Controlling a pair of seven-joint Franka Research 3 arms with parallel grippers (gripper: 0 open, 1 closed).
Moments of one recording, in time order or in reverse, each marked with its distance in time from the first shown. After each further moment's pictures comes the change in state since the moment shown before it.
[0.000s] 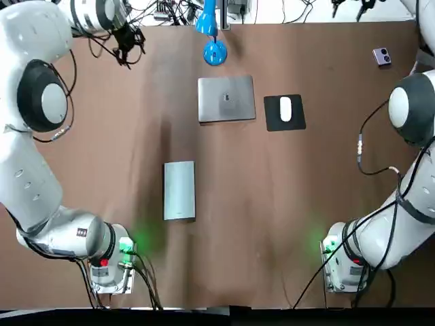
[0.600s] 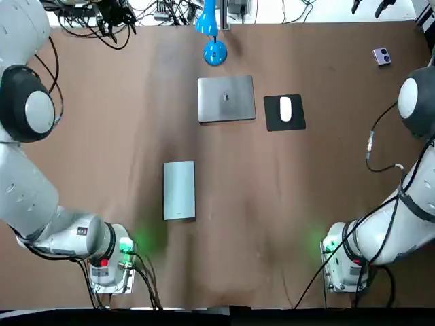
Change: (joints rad) left arm 0.015 -0.113 -0.008 0.077 0.003 -0.119 0.425; right arm -0.116 -0.005 -0.001 0.009 0.050 0.000 -0.204
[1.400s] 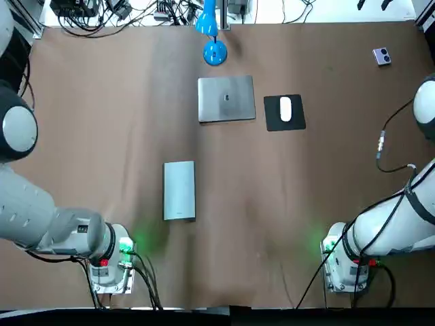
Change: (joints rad) left arm 0.061 -0.171 -0.006 0.064 0.059 -0.158 0.165; right arm -0.228 -0.081 0.300 -0.028 -0.140 0.033 -0.056
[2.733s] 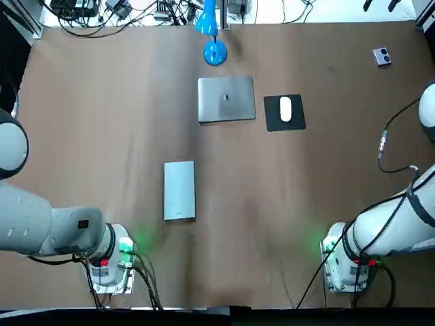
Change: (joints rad) left arm 0.102 -0.101 -0.096 0.099 0.001 -0.260 -0.018; right arm -0.009 -0.037 0.004 0.003 -0.011 -0.084 0.001
